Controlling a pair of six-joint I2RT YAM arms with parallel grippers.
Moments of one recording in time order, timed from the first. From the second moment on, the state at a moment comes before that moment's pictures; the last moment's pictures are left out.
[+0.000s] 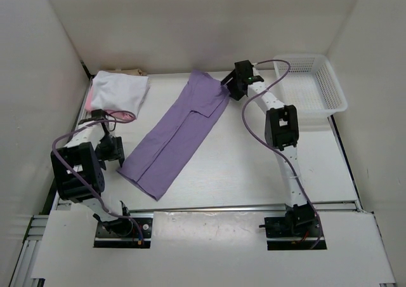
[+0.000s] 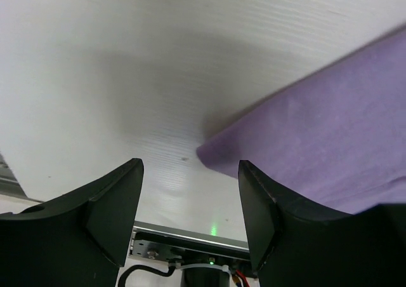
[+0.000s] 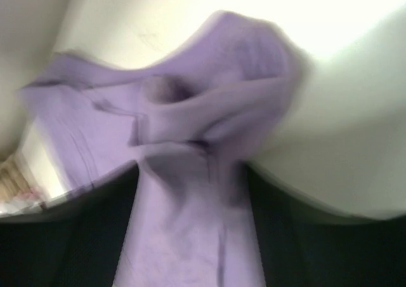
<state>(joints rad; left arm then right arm) 0.24 1.60 1.00 -0.88 -0.11 0.00 0.32 2.60 2.30 -0.50 0.04 1.04</state>
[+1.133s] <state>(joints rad) 0.30 1.00 0.89 -0.92 -0.19 0.00 1.26 1.96 1.36 -0.46 0.03 1.64</state>
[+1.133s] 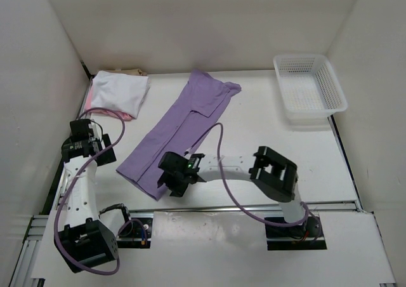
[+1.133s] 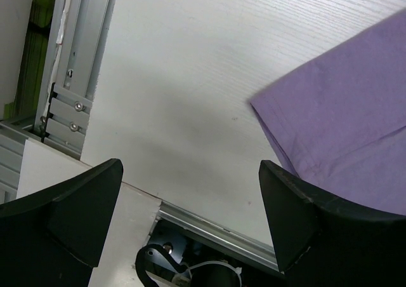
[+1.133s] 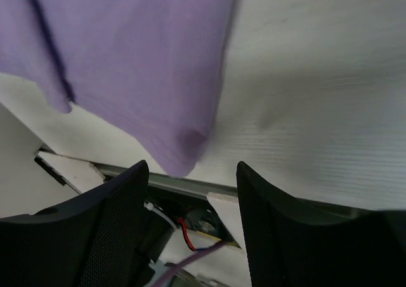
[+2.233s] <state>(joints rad) -0.49 1.25 1.06 -1.10 -0.05 0.00 1.14 1.33 0.60 -0.50 -0.02 1.50</state>
